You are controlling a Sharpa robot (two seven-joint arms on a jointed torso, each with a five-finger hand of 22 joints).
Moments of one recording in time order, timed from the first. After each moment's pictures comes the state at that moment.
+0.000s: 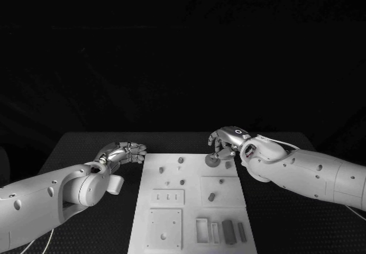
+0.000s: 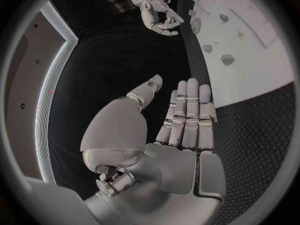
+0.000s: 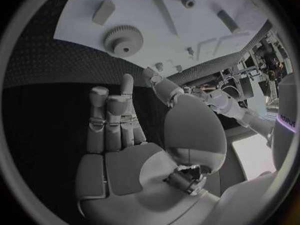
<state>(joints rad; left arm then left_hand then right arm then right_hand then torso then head) 1.29 -0.75 -0.16 1.31 -0.02 -0.27 0.27 1.12 -0.13 0.51 -0.21 0.06 0.81 0.17 0.41 0.44 1.19 0.10 0.17 0.18 1.00 0.06 0.53 0.62 0.04 0.82 -0.04 0.46 1.31 1.27 -0.78 -0.08 1.26 -1.59 -0.43 -0.06 1.04 -0.28 0.68 -0.29 0.06 0.90 0.13 0.31 0.44 1.37 0.02 0.33 0.48 1.31 -0.09 1.15 0.76 0.23 1.20 -0.03 0.87 1.31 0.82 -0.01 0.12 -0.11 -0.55</state>
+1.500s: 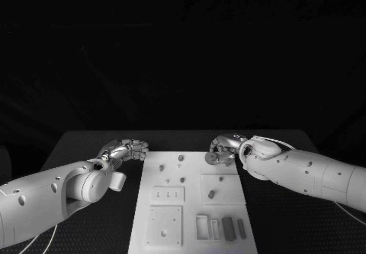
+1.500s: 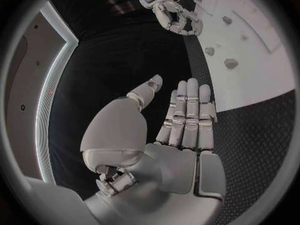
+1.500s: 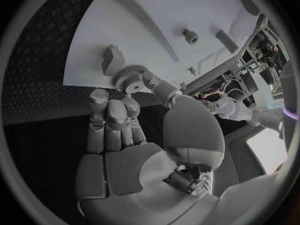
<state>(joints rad) 1.28 -0.74 -0.16 1.30 -0.02 -0.27 0.26 1.12 -0.13 0.51 -0.21 0.06 0.81 0.17 0.41 0.44 1.19 0.10 0.17 0.18 1.00 0.06 0.53 0.62 0.04 0.82 -0.04 0.46 1.31 1.24 -0.70 -0.08 1.12 -1.53 -0.25 -0.04 1.03 -0.24 0.69 -0.27 0.06 0.88 0.12 0.28 0.42 1.12 0.02 1.17 1.17 1.28 -0.09 1.31 0.98 0.22 1.19 -0.05 1.03 1.31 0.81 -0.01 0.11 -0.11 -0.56</state>
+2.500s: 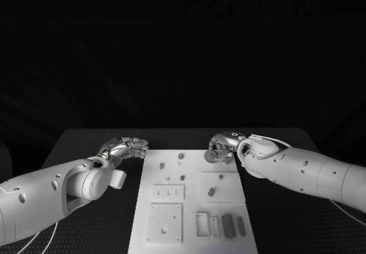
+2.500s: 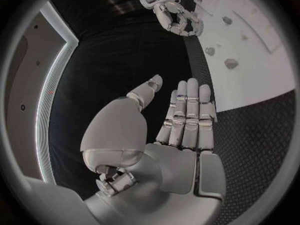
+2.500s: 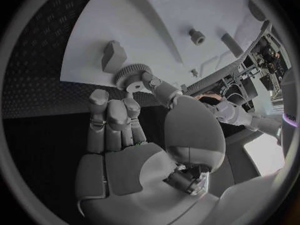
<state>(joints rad) 1.28 -0.74 -0.16 1.30 -0.02 -0.27 0.26 1.12 -0.13 0.51 -0.21 0.06 0.81 0.17 0.41 0.44 1.19 0.10 0.17 0.18 1.00 0.06 0.53 0.62 0.04 0.82 -0.04 0.46 1.31 1.23 -0.68 -0.07 1.10 -1.58 -0.27 -0.04 1.03 -0.22 0.73 -0.26 0.06 0.91 0.10 0.32 0.44 1.11 0.01 1.19 1.15 1.28 -0.09 1.30 1.00 0.22 1.19 -0.05 1.04 1.31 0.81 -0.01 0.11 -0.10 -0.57</state>
